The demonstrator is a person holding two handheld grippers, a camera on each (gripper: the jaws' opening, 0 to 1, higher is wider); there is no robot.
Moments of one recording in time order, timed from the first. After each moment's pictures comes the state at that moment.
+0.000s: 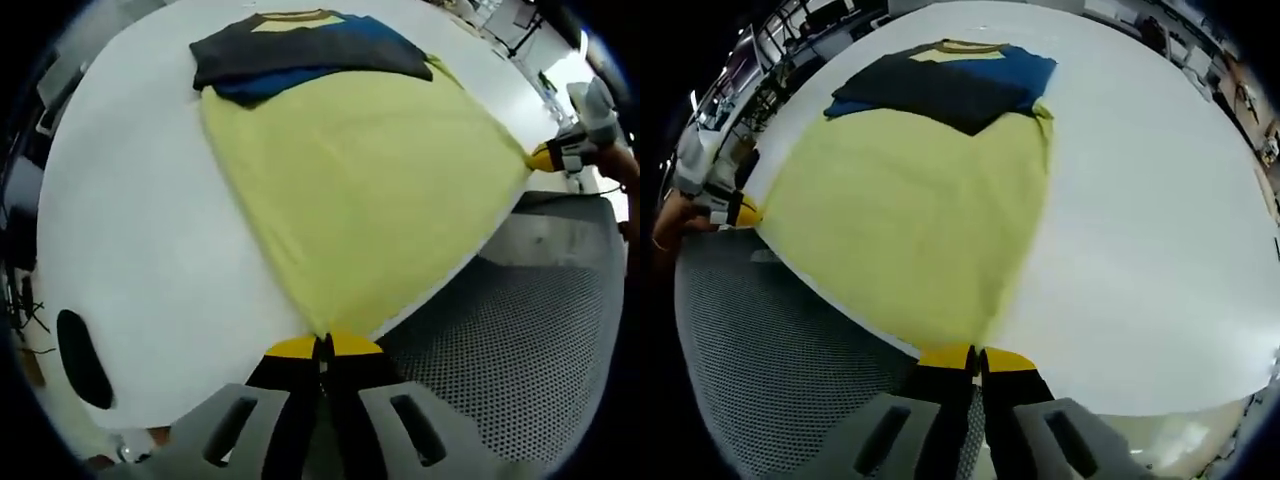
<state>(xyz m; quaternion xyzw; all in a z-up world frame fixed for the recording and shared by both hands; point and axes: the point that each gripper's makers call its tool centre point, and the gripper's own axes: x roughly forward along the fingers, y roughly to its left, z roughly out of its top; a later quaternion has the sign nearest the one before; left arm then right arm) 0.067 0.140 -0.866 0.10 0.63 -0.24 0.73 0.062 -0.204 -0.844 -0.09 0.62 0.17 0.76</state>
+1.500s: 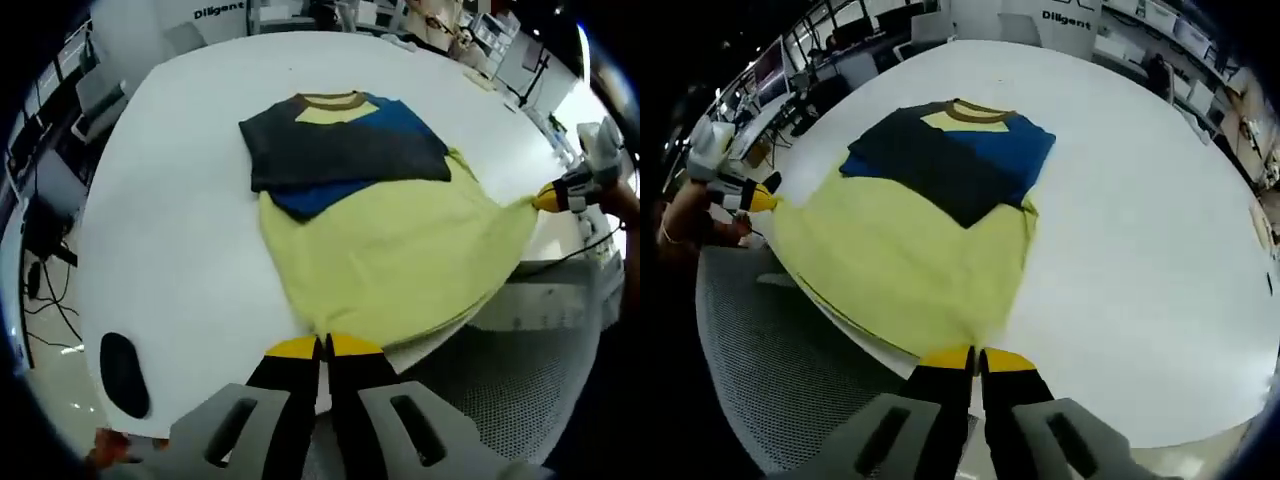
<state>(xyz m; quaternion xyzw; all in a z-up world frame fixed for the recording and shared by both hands) 0.133 0.141 -0.795 0.05 0.53 -0.20 0.82 0.113 -0.198 -0.783 -0.10 0.54 0.19 0.82</state>
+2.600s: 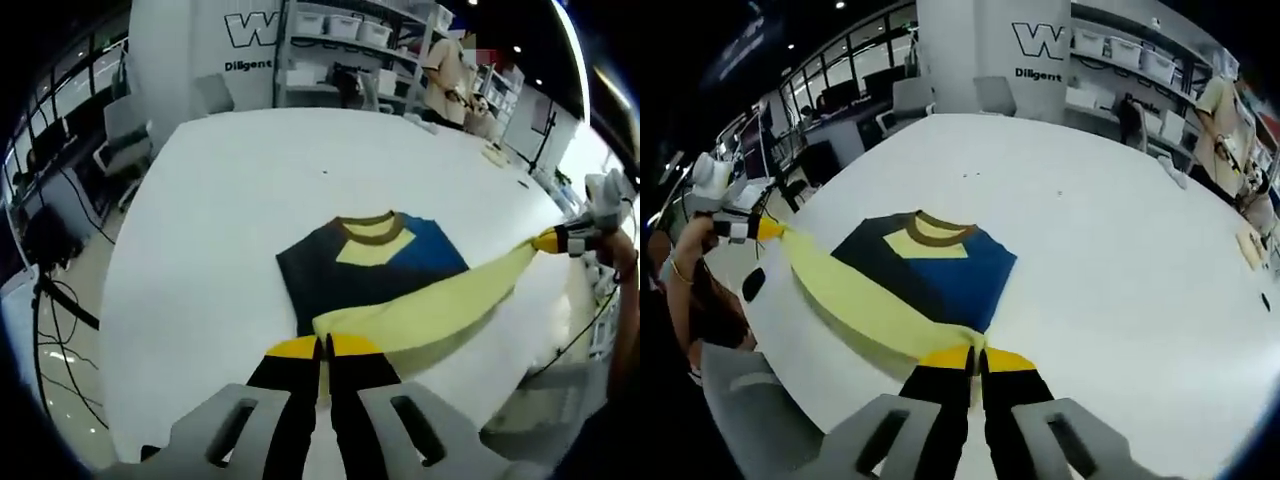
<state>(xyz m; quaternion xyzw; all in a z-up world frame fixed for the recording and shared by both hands) 0.276 0.137 -0.737 0.01 0.42 -0.17 0.89 0.259 -0.205 -0.730 -0.05 0.42 0.17 0.89</state>
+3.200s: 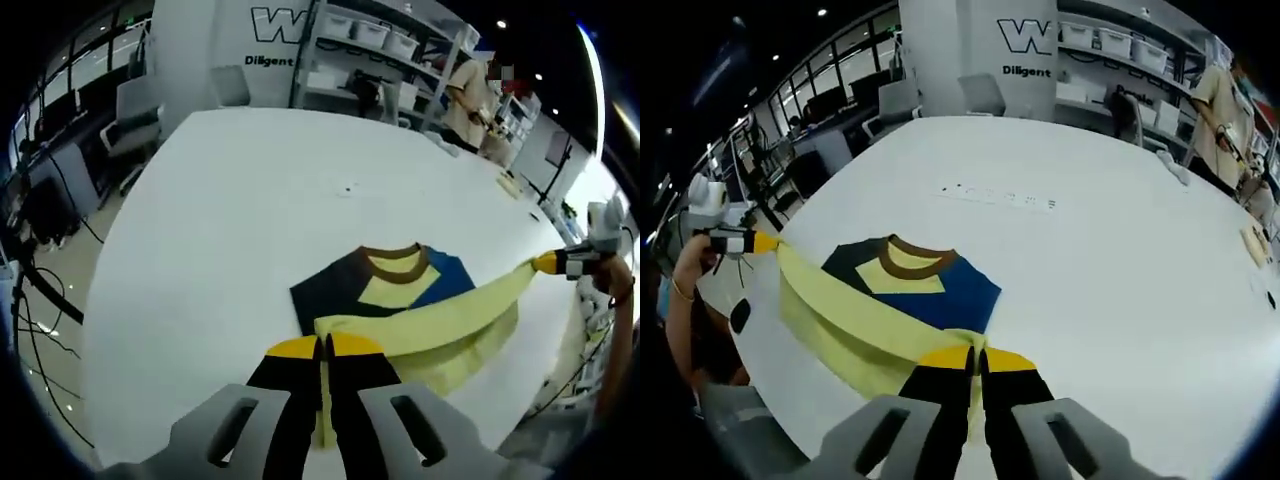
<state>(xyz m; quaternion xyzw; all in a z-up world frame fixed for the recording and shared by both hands) 0.354 0.146 -0.763 -0.05 0.42 -0.15 0.89 0.328 -0.208 -0.747 -0.02 0.44 0.15 0.89</state>
